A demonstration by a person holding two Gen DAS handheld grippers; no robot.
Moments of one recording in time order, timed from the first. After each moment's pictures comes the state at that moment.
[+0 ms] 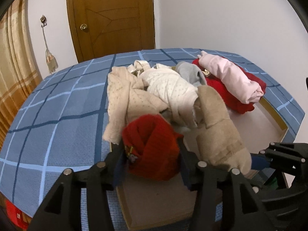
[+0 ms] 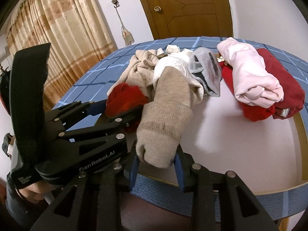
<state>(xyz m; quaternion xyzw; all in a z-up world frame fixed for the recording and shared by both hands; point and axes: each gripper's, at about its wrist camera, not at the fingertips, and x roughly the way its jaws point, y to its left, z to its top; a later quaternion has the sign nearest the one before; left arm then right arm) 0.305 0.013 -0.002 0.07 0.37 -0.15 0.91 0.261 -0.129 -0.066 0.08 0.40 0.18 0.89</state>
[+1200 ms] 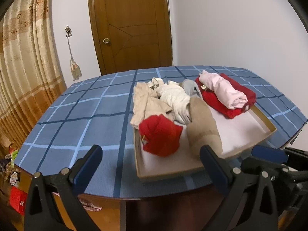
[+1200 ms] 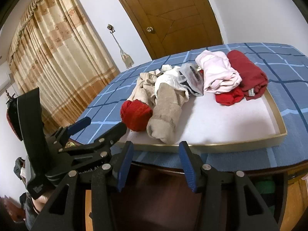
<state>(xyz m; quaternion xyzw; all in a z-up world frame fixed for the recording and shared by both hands) 0.229 0.024 0.033 0.07 0.31 -0.08 0.94 0.191 -0.168 -0.041 0.18 0.34 0.18 0.91</state>
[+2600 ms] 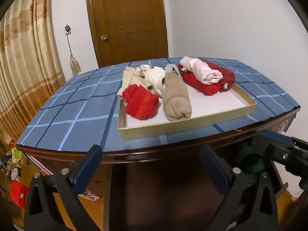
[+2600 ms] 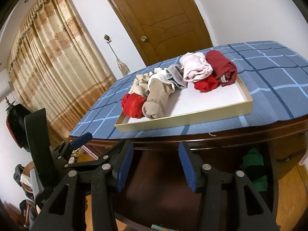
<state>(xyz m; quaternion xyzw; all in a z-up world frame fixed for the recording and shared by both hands) 0.157 0.003 0.017 0.07 0.32 -0.08 0.94 0.119 -0.196 -0.048 0.19 0.31 0.15 0.92</state>
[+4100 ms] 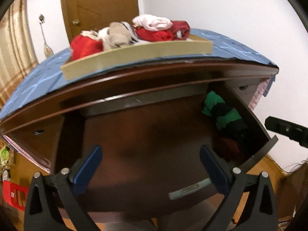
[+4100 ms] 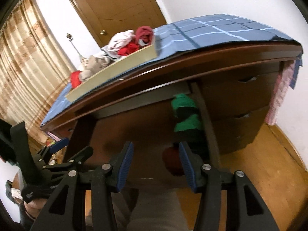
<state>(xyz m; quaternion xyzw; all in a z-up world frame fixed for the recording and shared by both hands) 0.091 -0.052 -0.061 0.09 0.40 -0.17 0.90 0.023 -0.293 -0.128 0.21 0.38 0.03 0.90</state>
